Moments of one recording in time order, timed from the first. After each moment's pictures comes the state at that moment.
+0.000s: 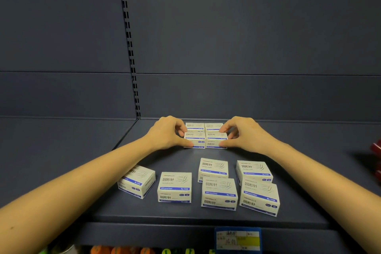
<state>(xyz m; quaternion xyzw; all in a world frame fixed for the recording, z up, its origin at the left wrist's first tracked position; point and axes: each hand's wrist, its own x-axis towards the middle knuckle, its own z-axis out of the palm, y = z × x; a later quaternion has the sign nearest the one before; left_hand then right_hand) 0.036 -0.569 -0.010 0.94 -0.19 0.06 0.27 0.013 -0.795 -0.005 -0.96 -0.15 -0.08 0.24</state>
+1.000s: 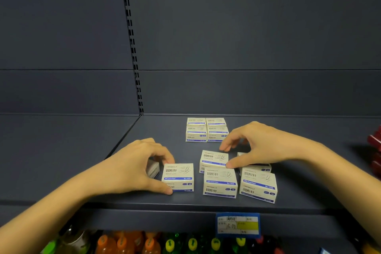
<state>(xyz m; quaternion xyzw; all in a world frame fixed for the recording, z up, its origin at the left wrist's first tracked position) -0.081 -0.518 0.000 0.93 -0.31 0.02 0.17 -0.056 -0.795 0.025 -0.95 -0.28 0.03 0.12</state>
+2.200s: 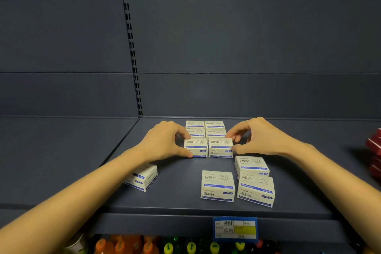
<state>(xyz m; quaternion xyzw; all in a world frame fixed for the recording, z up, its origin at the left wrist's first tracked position) -0.010 -0.566 -0.006 0.95 -0.21 0.10 0.19 -0.011 -0.821 0.000 -0.93 -0.22 -0.04 0.28</state>
